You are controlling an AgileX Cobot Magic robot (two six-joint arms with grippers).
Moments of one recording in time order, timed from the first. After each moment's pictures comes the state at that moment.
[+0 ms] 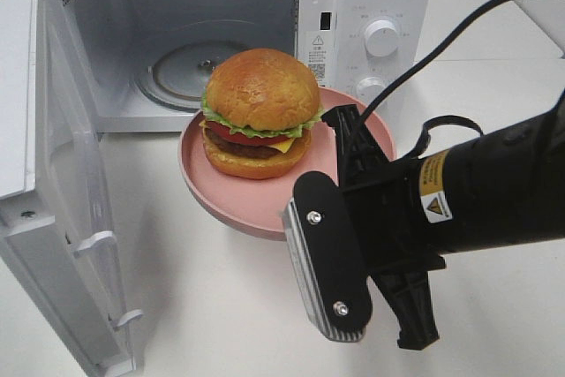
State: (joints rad) left arm 0.08 0.00 -0.52 -0.07 1.08 -0.02; right arm 0.85 1.38 -0.60 -0.10 0.12 -1.06
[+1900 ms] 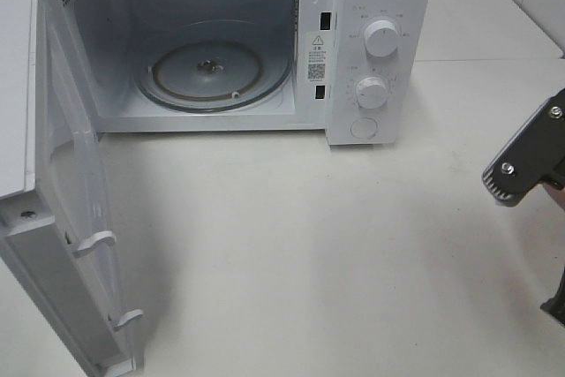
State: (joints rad) left arm 0.08 0.00 -0.52 -0.07 1.08 -0.02; right arm 0.85 1.09 -0.47 -0.81 0.93 0.55
